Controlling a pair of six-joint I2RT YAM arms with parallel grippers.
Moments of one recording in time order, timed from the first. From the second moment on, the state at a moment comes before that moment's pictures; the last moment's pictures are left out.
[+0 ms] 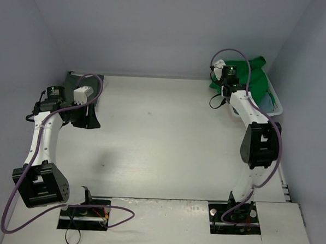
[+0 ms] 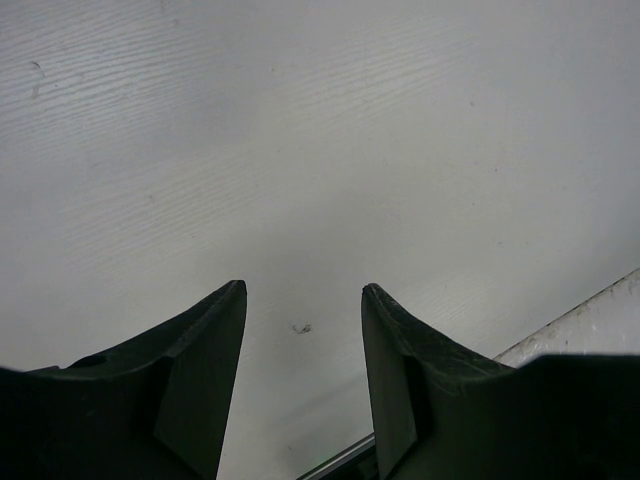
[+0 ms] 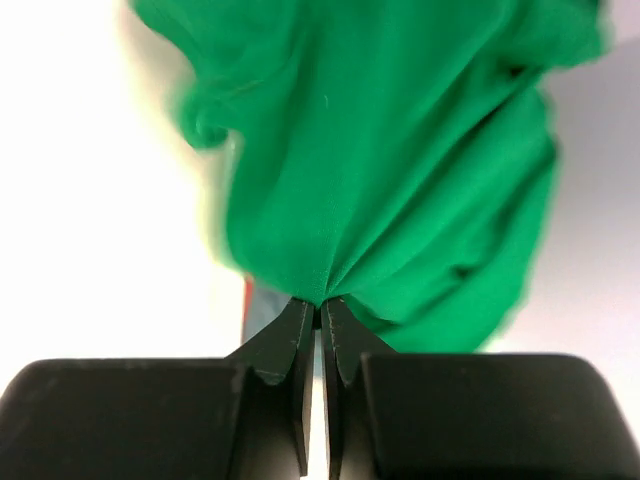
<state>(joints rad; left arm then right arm) 0.24 1.34 1.25 -0.99 0.62 0.32 0.11 1.96 1.61 -0.30 0.35 -0.58</state>
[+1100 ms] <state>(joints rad) 0.24 1.35 1.17 -0.96 0.59 0.32 0.36 1.32 1.53 -0.64 0.00 -0.43</state>
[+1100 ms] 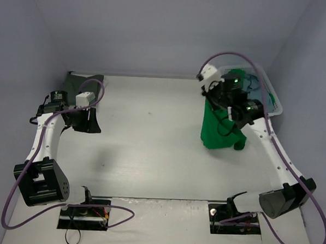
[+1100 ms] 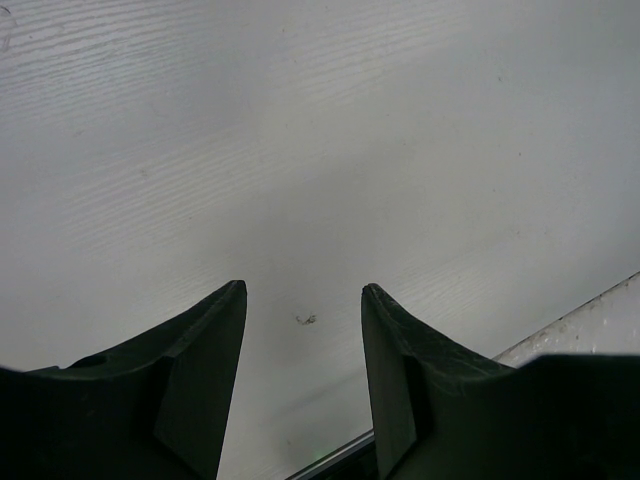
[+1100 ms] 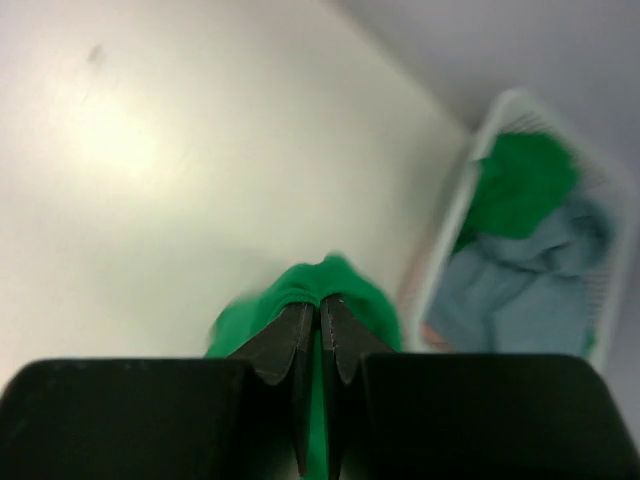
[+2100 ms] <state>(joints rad) 0.24 1.40 1.16 -0.95 0.57 0.32 0.45 1.46 1.20 -0.50 0.06 -0.36</state>
